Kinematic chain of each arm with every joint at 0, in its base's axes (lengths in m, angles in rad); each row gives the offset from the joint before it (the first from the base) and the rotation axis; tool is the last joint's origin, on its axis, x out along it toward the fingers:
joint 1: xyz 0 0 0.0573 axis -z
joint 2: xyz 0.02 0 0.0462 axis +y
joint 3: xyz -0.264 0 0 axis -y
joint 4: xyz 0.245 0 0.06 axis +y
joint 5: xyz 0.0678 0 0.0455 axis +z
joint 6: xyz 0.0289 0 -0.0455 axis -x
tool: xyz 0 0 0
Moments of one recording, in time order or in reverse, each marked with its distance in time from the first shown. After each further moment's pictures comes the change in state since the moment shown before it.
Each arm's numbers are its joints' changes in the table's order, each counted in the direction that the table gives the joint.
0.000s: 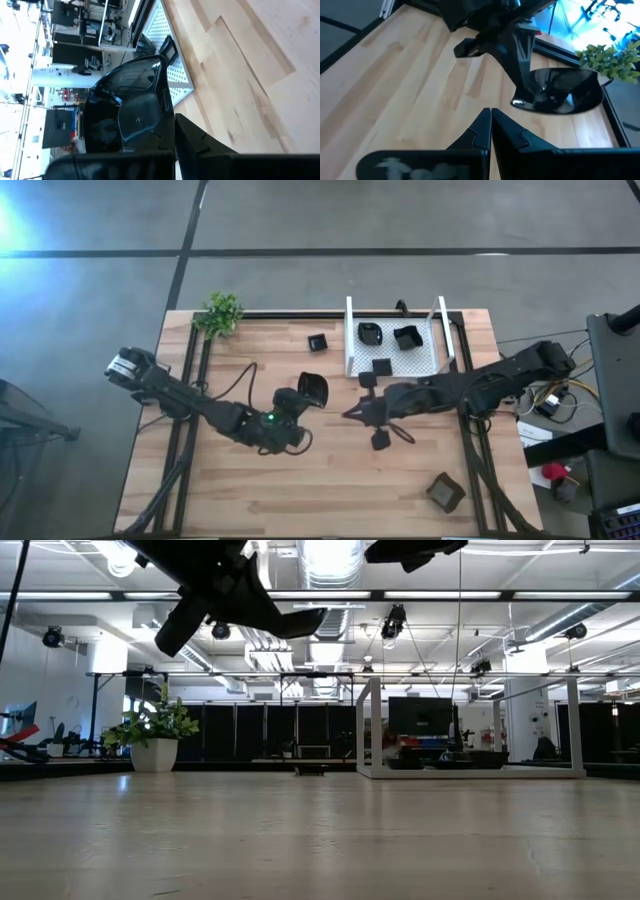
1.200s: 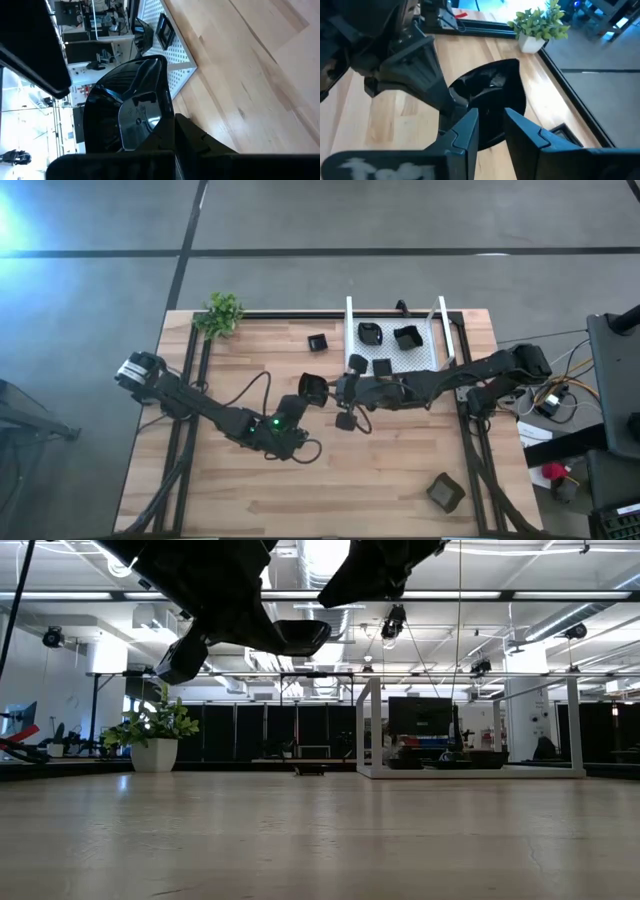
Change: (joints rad) left arm 0.007 0.097 0.006 0.011 0.111 -0.117; right arm 0.091 0.201 0.137 -0.040 -0.264 -0.223
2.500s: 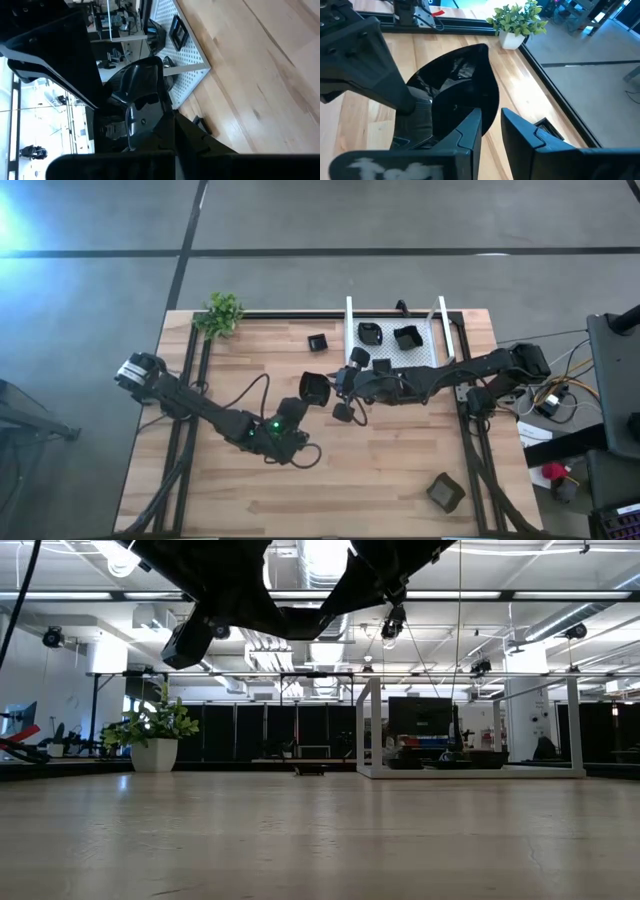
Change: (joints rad) left arm 0.019 0.002 0.038 0.000 0.061 -0.040; right arm 0.041 0.005 0.000 0.000 -0.048 -0.007
